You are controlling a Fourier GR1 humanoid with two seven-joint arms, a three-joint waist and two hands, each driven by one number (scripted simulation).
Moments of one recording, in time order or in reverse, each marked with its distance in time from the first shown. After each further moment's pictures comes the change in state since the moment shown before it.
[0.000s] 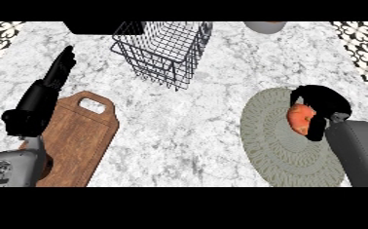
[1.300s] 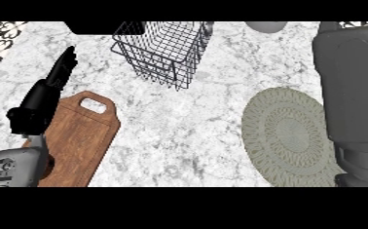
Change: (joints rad) left arm -0.010 -0.010 0.010 0.037 -0.011 -0.003 -0.022; right arm -0.580 0.223 -0.265 -0.256 -0.186 -0.367 0.370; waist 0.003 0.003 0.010
